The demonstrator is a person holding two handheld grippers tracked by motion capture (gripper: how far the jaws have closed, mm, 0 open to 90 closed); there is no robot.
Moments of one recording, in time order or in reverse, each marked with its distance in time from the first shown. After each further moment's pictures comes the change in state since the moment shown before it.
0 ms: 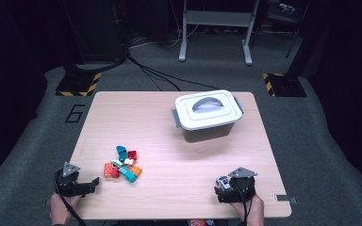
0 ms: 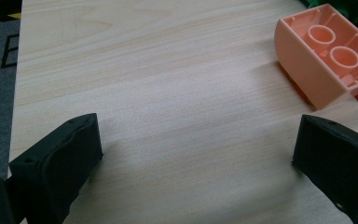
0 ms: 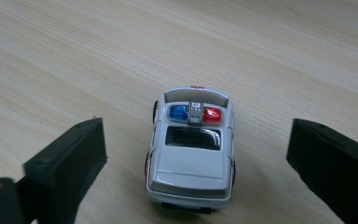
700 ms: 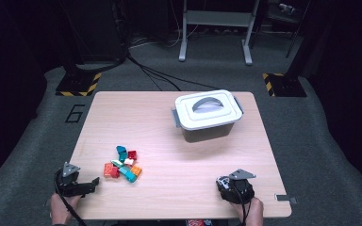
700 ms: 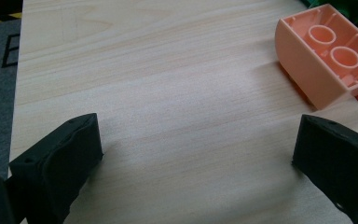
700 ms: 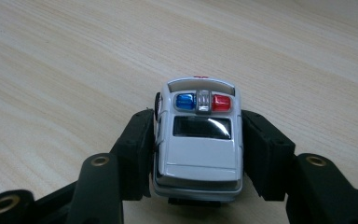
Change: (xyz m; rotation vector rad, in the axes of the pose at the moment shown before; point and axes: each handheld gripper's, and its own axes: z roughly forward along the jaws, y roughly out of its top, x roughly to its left) left arm -0.001 0.000 0.000 -0.001 0.003 -0.006; right arm 0.003 -0.005 0.003 0.007 0.000 -0.005
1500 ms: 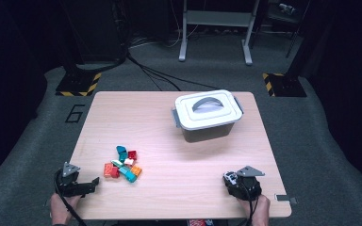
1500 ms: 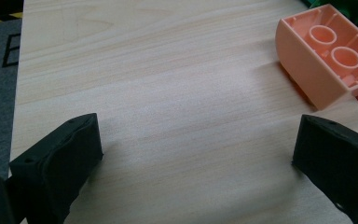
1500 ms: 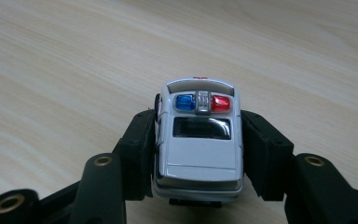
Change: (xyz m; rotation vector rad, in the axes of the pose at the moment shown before) left arm 0.000 0.000 0.000 0.000 0.002 0.000; right arm -0.025 -0.001 -0.006 -0.053 -0.052 0.028
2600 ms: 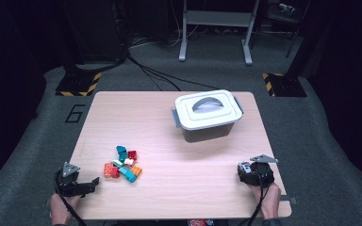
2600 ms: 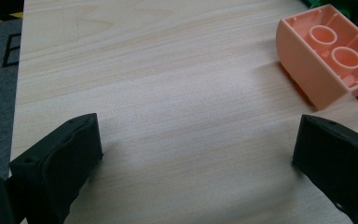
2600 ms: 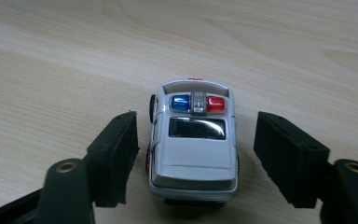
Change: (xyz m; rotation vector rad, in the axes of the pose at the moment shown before) left arm 0.000 0.000 0.000 0.000 0.001 0.001; right arm -0.059 0.010 0.013 0.032 -0.105 0.116
